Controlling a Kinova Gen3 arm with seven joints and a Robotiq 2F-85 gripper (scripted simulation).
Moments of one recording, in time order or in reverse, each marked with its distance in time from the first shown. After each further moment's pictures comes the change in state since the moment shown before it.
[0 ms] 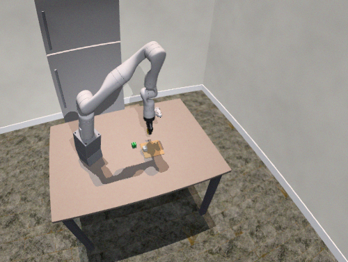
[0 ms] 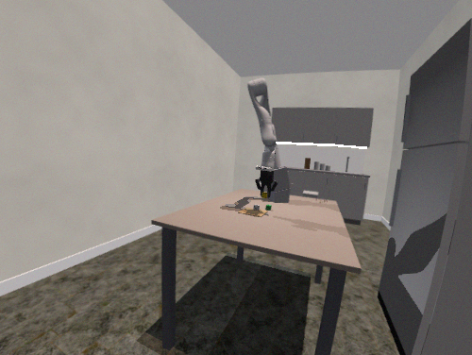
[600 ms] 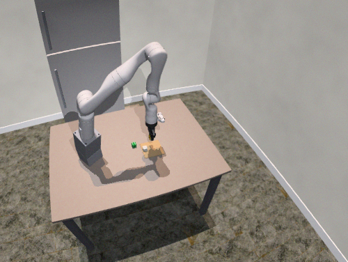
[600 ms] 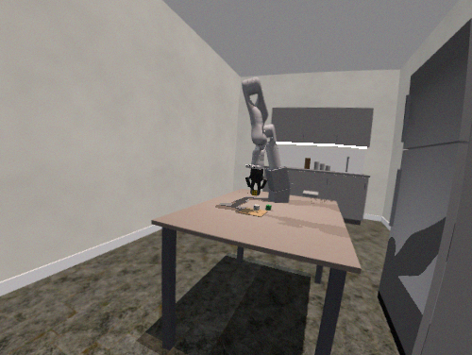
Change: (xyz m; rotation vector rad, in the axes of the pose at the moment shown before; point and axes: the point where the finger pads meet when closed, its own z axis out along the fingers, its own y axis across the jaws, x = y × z) arm 0.000 0.063 -0.005 -0.008 -0.007 -0.034
